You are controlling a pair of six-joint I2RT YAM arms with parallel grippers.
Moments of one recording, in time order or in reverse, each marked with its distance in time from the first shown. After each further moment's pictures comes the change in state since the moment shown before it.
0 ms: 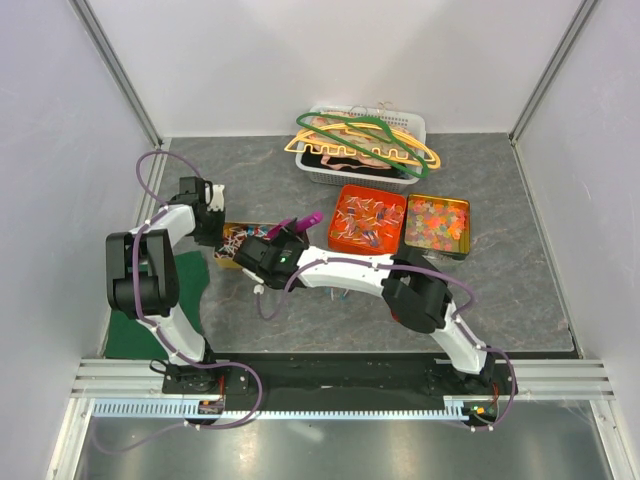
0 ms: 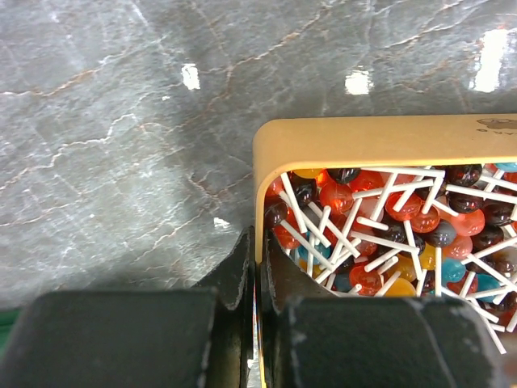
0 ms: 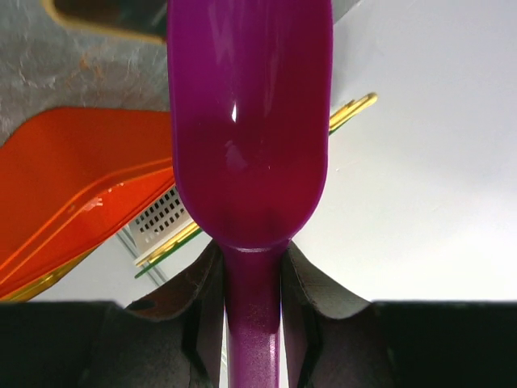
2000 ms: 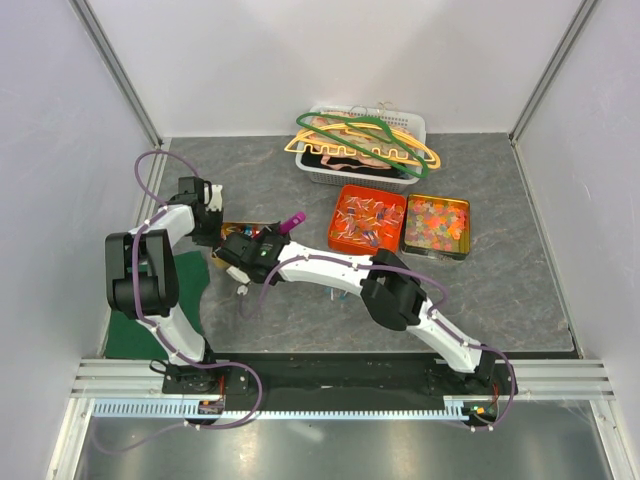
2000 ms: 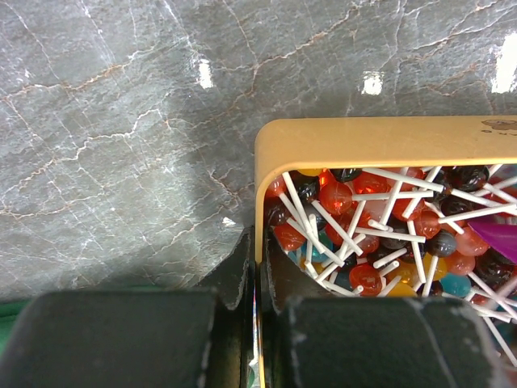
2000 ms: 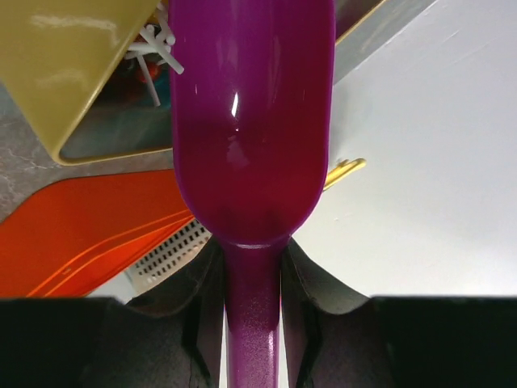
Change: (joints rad) left arm 0.003 -0.002 0.000 0.002 -0.040 0.000; right arm 0.002 0.222 0.335 -0.166 -0.112 0.019
